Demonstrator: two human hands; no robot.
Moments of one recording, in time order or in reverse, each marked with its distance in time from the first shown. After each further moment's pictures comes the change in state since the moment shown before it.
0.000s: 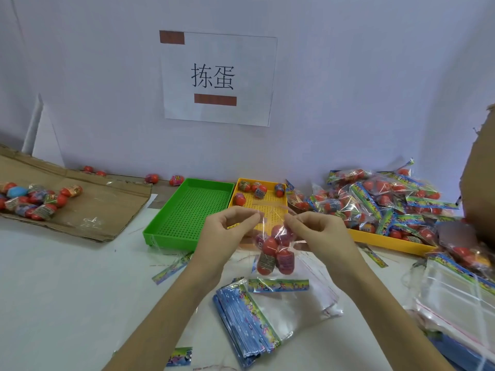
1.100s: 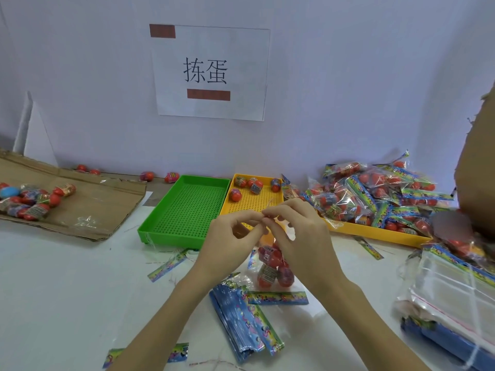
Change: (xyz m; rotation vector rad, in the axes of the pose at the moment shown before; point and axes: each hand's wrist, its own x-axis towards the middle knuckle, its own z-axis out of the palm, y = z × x) left_hand -0.004 -0.009 0.009 0.392 -0.099 0.257; right_hand -0.006 0.020 0.023 -0.670 0.223 -0.780
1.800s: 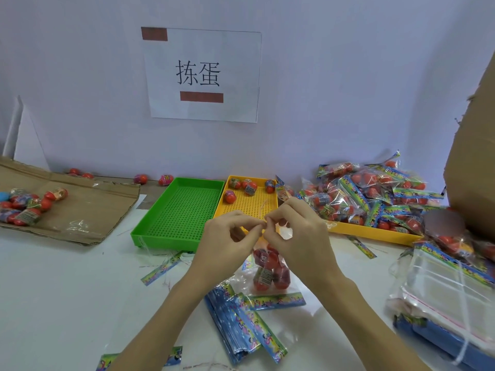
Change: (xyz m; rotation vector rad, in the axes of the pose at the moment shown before) left_hand -0.002 0.004 0.004 0.106 0.057 0.078; right_hand 0.003 0.008 -0.004 -0.071 0.070 -0.079
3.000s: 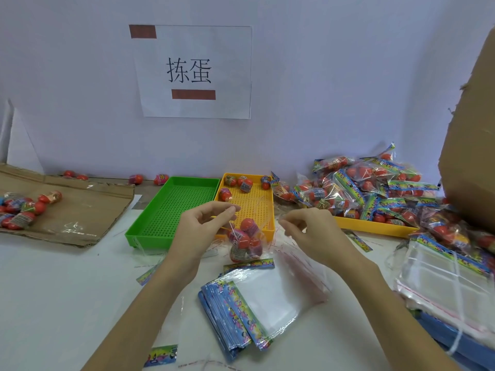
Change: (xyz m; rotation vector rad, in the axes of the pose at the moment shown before) left_hand 0.010 -0.011 -0.022 -0.377 0.078 -0.337; right_hand 0.004 0.051 -0.017 0.026 -0.536 0.391
